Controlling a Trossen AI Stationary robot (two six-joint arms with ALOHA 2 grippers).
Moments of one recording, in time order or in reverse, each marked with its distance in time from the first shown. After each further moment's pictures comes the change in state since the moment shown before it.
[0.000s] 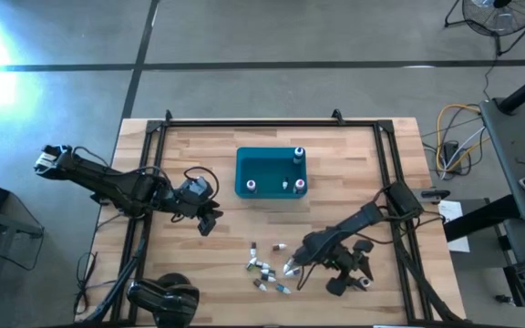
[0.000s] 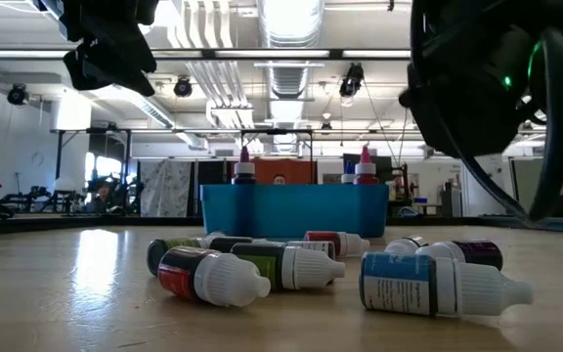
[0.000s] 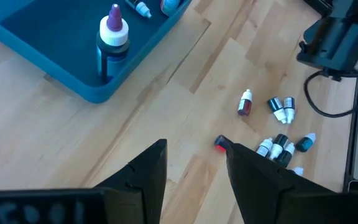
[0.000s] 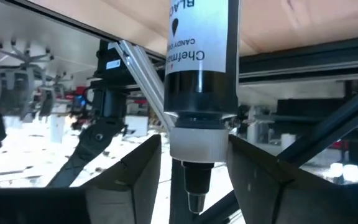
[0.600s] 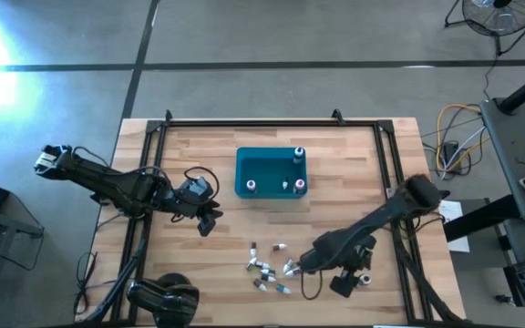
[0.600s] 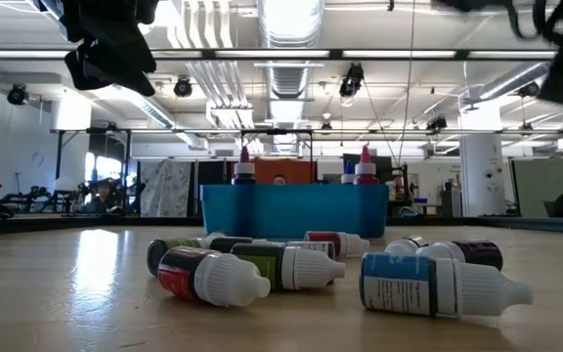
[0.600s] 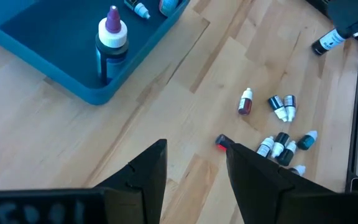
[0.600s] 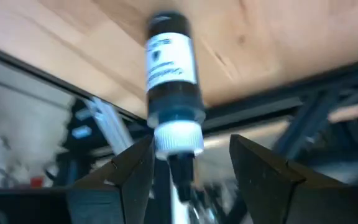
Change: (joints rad) left arm 0.000 0.000 0.000 0.000 0.000 0.019; right arm 0.078 -0.200 0.041 0.095 0.371 0.305
